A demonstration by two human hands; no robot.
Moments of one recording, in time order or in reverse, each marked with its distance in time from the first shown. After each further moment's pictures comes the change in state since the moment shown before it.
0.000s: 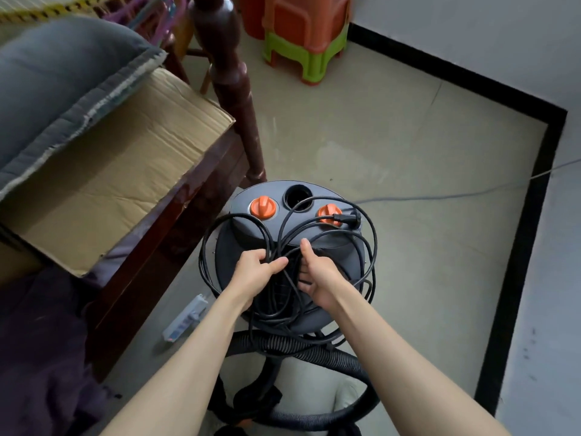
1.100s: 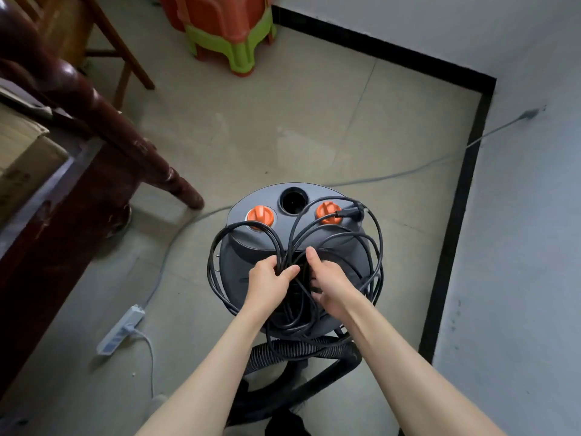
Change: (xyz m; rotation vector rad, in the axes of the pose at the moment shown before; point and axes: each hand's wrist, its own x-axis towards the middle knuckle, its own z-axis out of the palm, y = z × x) left_hand -0.032 0.053 0.271 0.240 0.044 0.081; right_hand -0.006 -0.018 -0.267 -0.020 0.070 0.012
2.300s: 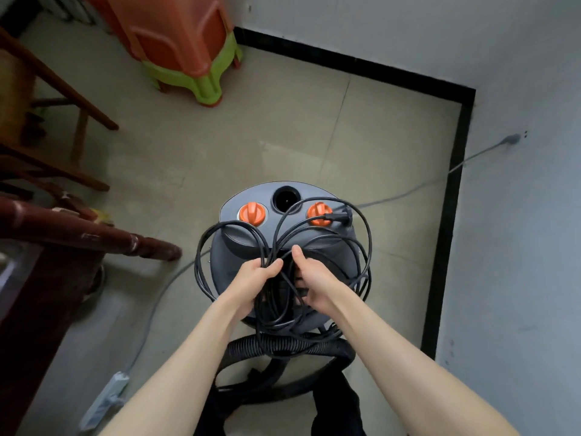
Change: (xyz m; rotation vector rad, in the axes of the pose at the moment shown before) left_hand 0.159 0.141 0.008 -0.411 -0.372 -0.260; right_hand 0.076 -0.187 -0.039 0.017 -0.067 0.113
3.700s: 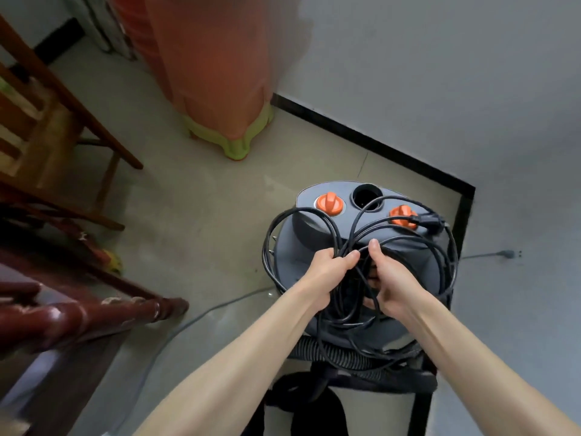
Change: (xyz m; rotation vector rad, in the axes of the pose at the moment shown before) left_hand 0.013 0.278 0.011 -0.097 -0.147 0.052; right_hand -0.055 -0.267 0.031 -0.001 0.321 -0.131
